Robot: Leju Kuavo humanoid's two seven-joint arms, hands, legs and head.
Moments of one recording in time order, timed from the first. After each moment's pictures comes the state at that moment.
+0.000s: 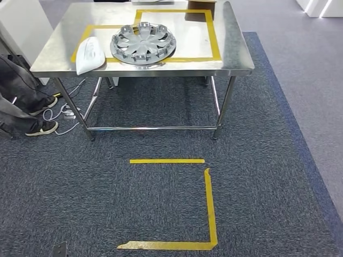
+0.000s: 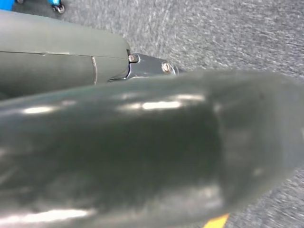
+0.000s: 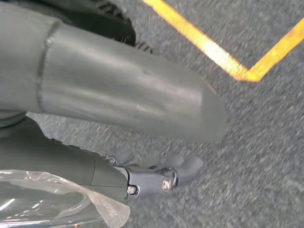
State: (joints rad) left arm -0.06 -0.13 0.90 -0.24 -0.44 0.16 -0.34; right arm -0.07 0.23 -0.95 -0.22 0.34 -0.23 -0.20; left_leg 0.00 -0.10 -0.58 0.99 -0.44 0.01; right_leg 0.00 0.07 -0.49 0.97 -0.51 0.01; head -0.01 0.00
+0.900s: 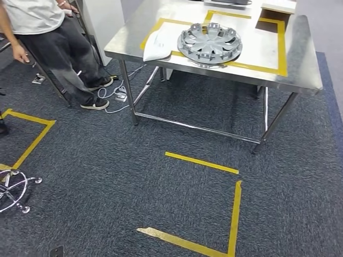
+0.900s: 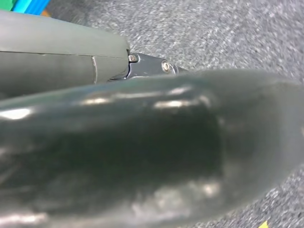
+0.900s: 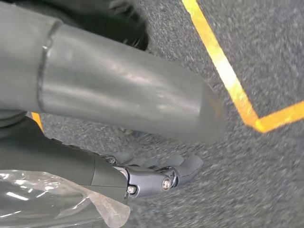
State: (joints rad) left arm -0.05 -0.13 0.91 -0.24 -0.46 0.17 -0.33; right arm -0.06 0.23 -0.94 -0.22 0.37 -0.19 -0.21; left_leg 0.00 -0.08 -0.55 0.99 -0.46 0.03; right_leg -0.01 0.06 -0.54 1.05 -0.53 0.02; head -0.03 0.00
